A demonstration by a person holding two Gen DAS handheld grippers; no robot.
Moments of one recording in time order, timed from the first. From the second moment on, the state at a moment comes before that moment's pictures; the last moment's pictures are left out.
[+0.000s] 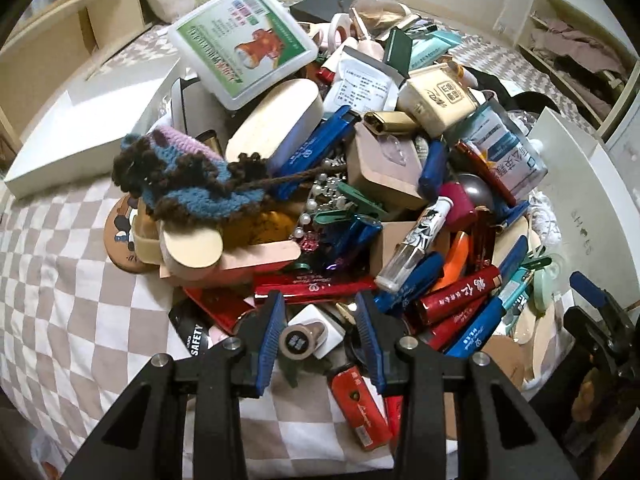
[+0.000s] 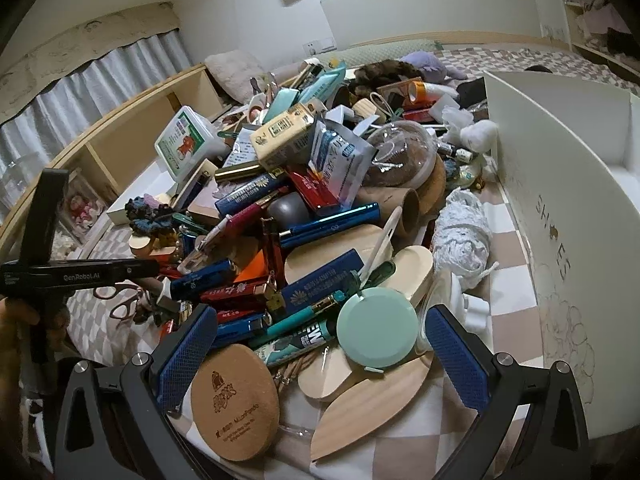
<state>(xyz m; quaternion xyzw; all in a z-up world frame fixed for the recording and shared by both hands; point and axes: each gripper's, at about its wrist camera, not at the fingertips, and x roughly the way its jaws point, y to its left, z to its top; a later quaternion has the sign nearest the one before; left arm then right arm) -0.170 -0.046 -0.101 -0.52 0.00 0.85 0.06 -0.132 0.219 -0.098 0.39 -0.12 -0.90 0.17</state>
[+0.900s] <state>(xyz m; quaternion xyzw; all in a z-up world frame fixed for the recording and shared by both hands) -0.138 -0.084 -0.100 -0.46 -0.19 0.87 0.04 -0.128 0.227 -0.108 0.41 -0.13 -0.89 0.12</state>
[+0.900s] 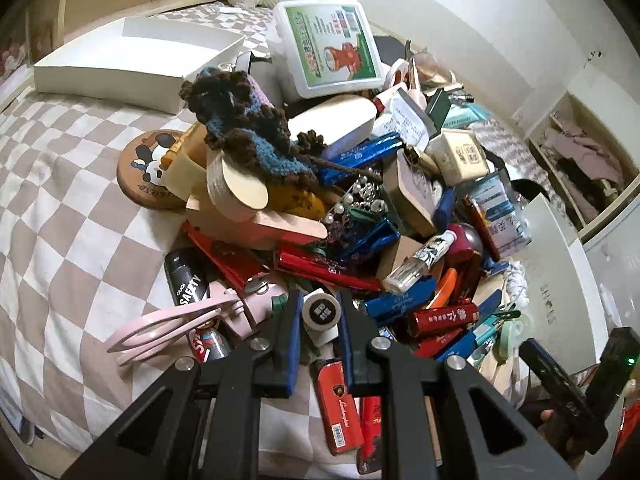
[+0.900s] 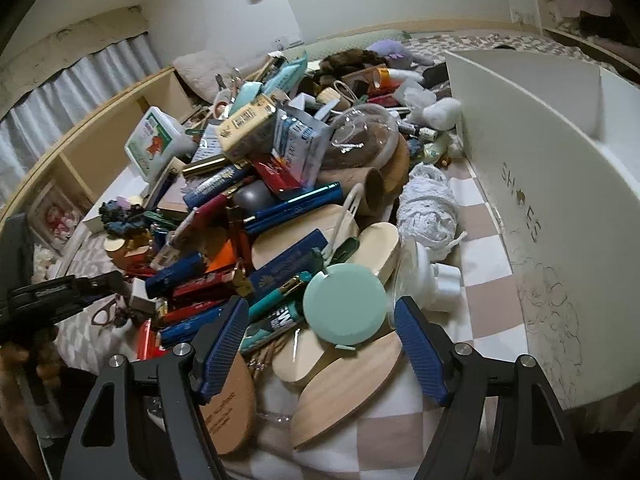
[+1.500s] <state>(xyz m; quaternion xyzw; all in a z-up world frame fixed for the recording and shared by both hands) -0.136 -0.094 -0.099 -0.43 -0.23 0.87 0.06 -0.144 0.217 -0.124 0.44 -0.08 -0.89 0.10</state>
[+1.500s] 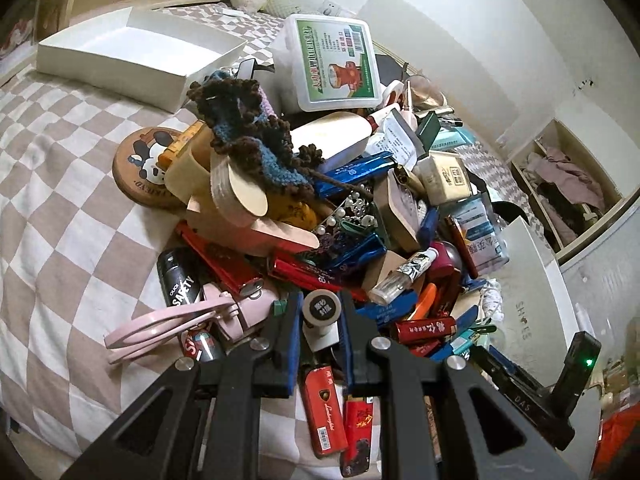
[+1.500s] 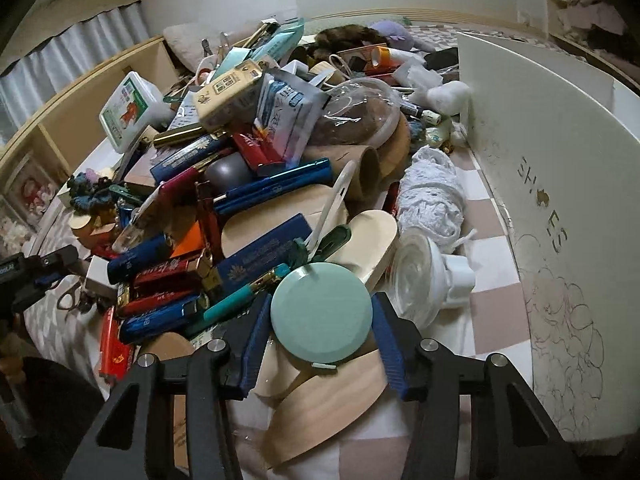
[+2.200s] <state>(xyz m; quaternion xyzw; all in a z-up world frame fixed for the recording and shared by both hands) -0.132 -0.097 -0.096 -0.42 -0.25 0.87 0.07 -0.128 0.224 -0.114 0.44 -0.16 -0.87 0.16</state>
